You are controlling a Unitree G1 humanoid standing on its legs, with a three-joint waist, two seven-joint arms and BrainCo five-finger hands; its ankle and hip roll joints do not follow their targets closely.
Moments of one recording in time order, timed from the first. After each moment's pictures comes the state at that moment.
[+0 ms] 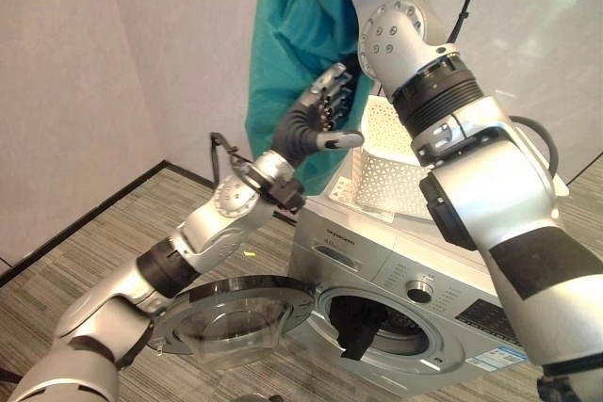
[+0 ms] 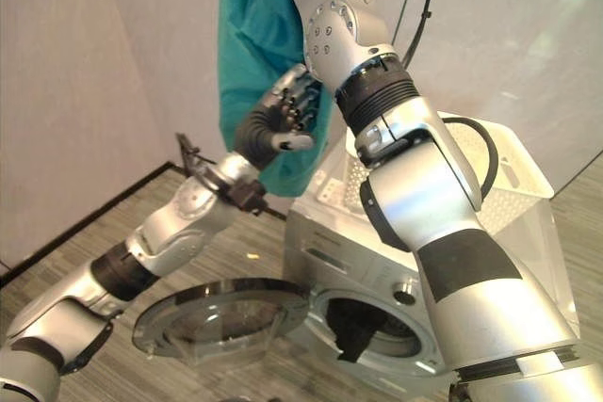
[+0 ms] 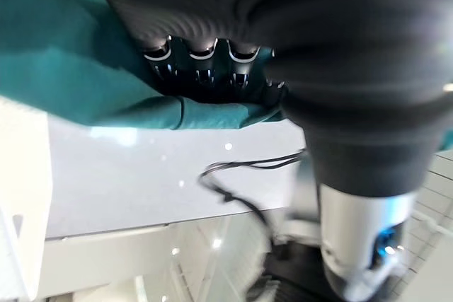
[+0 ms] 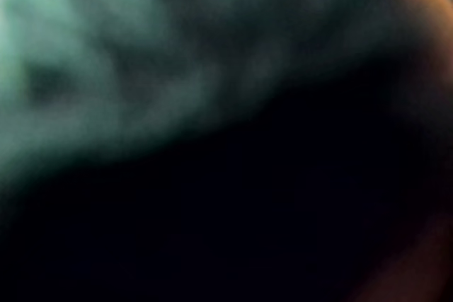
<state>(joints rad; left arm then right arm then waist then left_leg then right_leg) -0.82 0.55 -0.75 -0.03 -0.94 -0.24 0.11 -1.70 -0.18 0.38 0.97 1.16 -0.38 -0.43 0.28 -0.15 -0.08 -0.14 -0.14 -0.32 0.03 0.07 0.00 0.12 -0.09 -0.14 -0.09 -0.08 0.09</state>
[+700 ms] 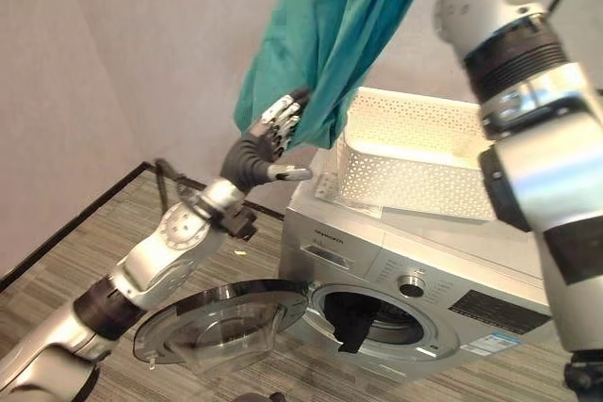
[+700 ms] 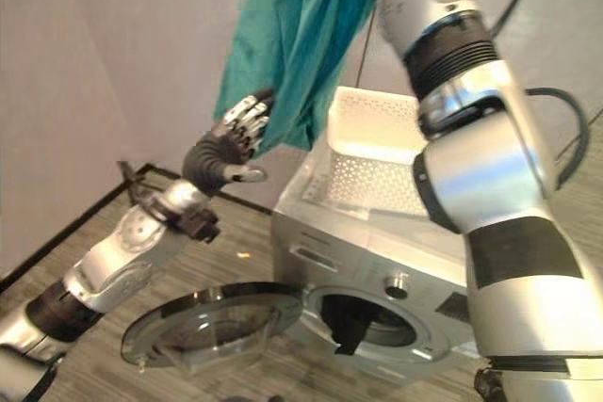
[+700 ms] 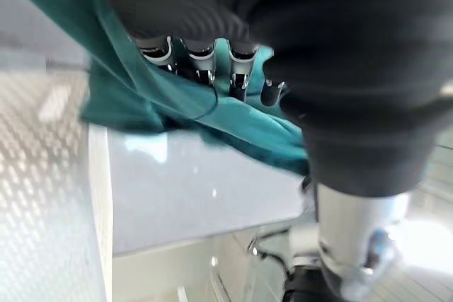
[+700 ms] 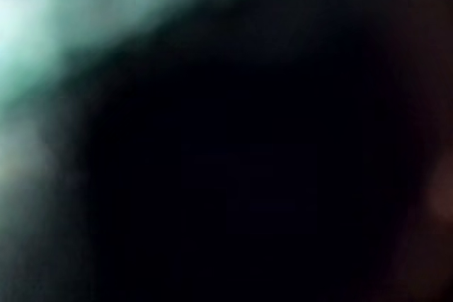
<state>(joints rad) -0.44 0.85 -0.50 -0.33 -0.85 -0.20 0.07 -1.77 -0.45 0.49 1.07 1.13 -0.38 -0.44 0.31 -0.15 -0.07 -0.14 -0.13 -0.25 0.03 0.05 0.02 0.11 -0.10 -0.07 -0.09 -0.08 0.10</state>
